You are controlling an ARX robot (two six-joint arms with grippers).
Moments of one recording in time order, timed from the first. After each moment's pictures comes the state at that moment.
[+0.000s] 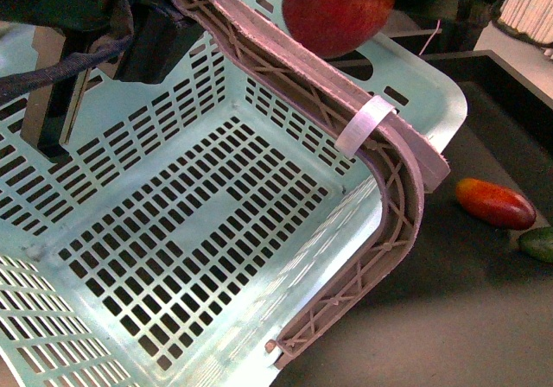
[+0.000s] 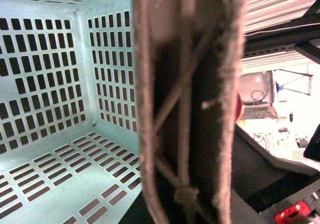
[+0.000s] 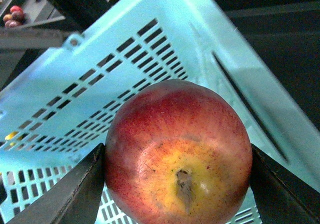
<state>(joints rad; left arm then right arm) -0.74 1.56 0.91 0.26 -0.03 -1.15 0.23 1.42 0.73 0.27 -0.22 0.31</state>
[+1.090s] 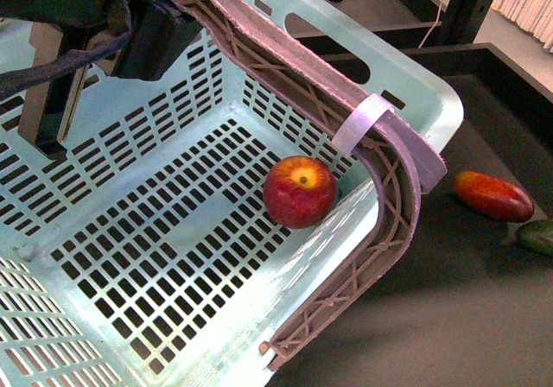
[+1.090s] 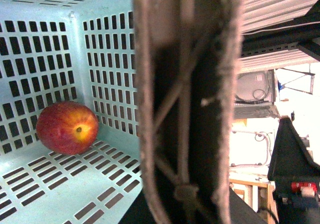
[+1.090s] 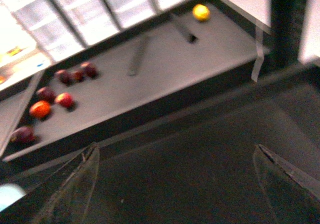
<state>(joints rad) -0.74 1.57 0.91 0.26 -0.03 -1.15 0.00 1.38 0.51 0.86 0.00 0.06</state>
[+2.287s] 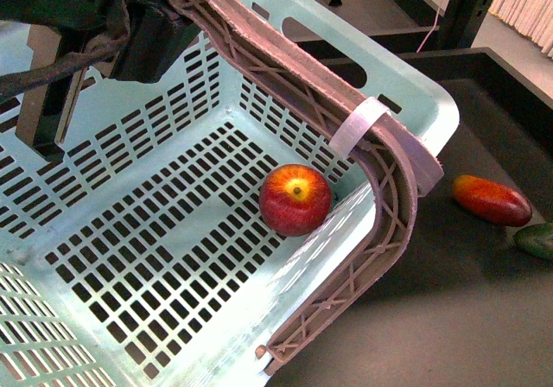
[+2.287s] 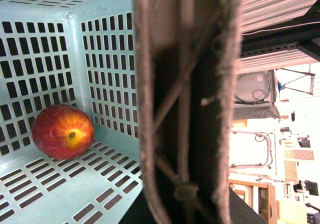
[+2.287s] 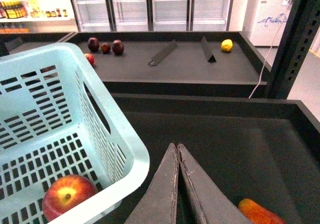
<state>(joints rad) -0.74 1.57 0.91 0.26 -0.03 -1.15 0.00 0.64 0.02 0.62 0.00 0.01</state>
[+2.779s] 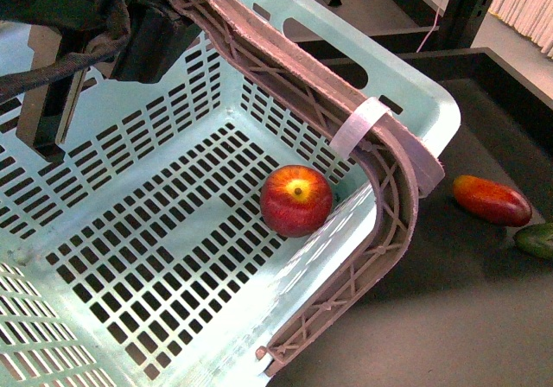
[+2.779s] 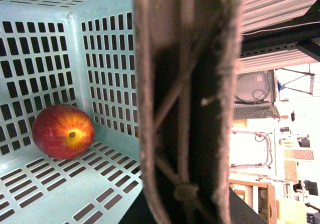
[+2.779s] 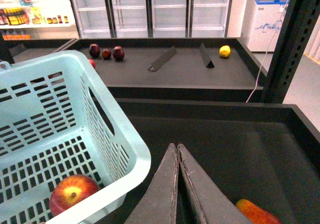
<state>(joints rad) -0.74 1.57 0.91 0.26 -0.03 -1.15 0.00 0.37 0.02 0.37 0.00 0.01</state>
